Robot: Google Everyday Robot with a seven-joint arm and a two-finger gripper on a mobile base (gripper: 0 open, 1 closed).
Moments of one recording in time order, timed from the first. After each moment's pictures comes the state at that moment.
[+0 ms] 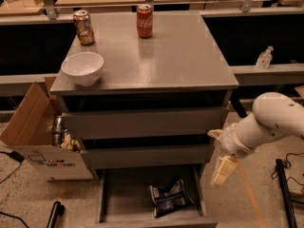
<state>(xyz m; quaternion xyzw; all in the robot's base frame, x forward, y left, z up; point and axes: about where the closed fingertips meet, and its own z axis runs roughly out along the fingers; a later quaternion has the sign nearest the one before) 0.493 -0.198 0.643 -0.62 0.74 0.16 0.19</state>
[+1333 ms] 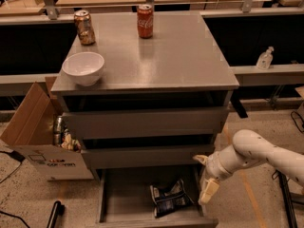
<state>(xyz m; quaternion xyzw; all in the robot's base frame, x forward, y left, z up) 0.503 -0.180 0.471 -0.64 0.71 0.23 0.20</state>
